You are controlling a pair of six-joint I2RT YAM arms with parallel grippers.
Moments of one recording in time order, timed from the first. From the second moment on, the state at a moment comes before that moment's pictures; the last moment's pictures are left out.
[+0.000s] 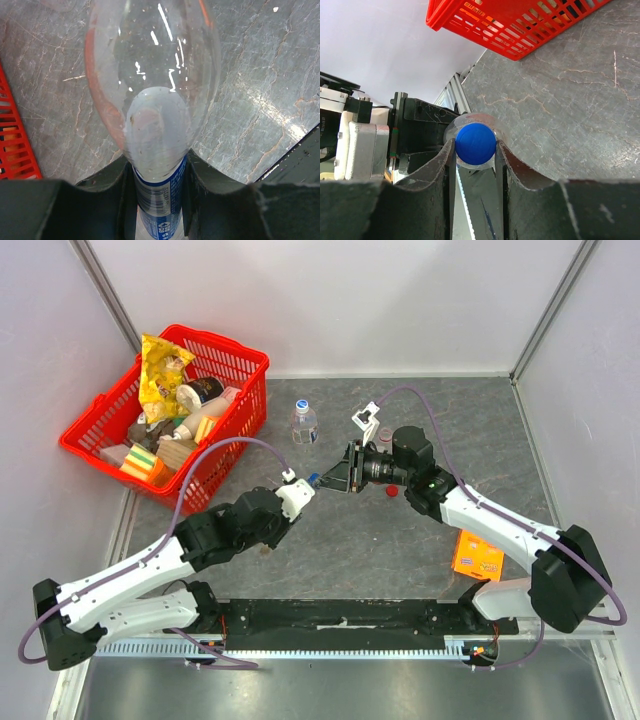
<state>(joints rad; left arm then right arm) -0.99 0.90 0.83 -0.66 -0.26 0.03 0.66 1.33 0.90 0.26 -0.65 0.73</state>
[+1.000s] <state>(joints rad) -0.98 0.88 0.89 -0.67 0.10 0.04 0.65 1.15 0.86 0.23 -0.82 0.50</state>
